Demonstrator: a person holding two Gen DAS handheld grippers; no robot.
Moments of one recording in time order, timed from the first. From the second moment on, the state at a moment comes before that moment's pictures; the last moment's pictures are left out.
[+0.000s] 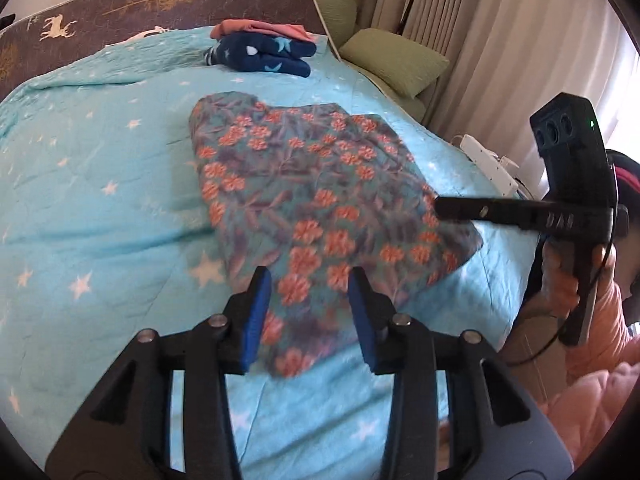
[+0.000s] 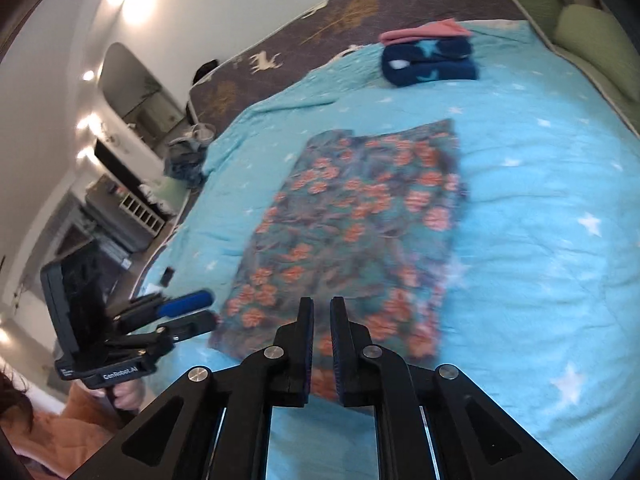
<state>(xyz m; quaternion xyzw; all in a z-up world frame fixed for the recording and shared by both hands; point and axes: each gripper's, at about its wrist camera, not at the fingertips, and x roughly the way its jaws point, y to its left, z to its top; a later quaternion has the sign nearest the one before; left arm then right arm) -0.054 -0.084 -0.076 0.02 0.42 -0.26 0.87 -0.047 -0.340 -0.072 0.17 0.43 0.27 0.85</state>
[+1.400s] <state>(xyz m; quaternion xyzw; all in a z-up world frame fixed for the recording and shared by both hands) 0.102 -0.104 -0.073 0.01 0.42 -0.22 0.88 0.117 -0.379 -0.096 0.23 0.45 0.20 0.84</state>
